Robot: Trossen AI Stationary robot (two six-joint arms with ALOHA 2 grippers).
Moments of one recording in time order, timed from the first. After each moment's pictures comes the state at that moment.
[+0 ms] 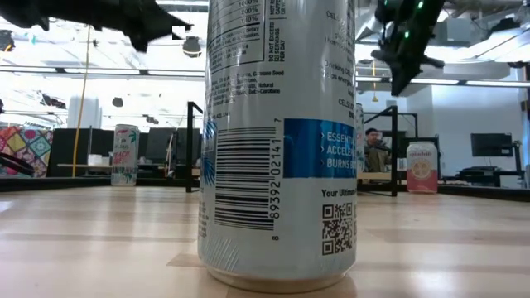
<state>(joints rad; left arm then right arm) 0.08 0.70 0.42 0.41 -0.32 0.13 -0.85 1.26 1.33 -1.01 0.27 0.25</state>
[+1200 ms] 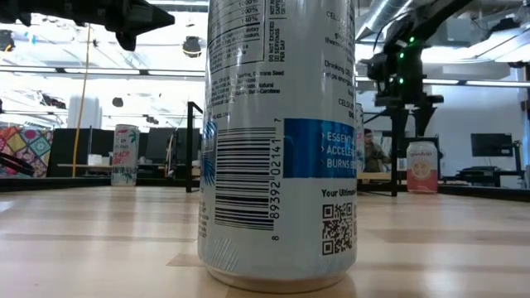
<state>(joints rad) 0.08 0.52 0.42 0.23 -0.25 0.05 -1.06 1.58 1.37 -1.16 0.18 0.08</state>
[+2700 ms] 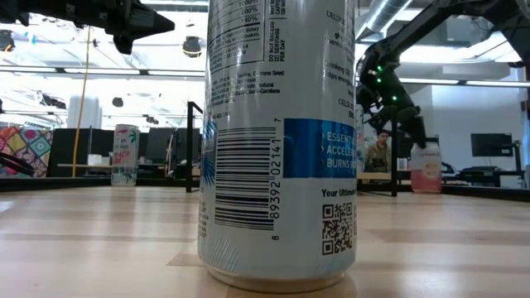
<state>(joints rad) 0.08 0.52 0.42 0.22 -0.33 0.03 -1.04 1.93 1.63 -1.55 0.38 -0.39</state>
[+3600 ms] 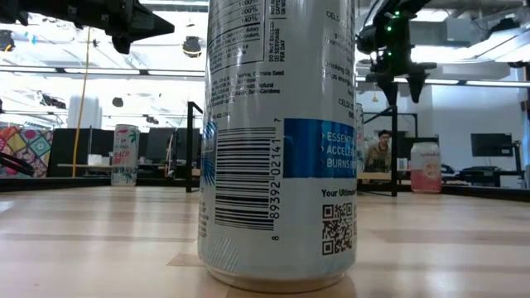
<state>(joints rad) 0.08 0.52 0.42 0.22 -0.38 0.06 -1.03 1.71 1.83 -1.48 0.38 0.23</state>
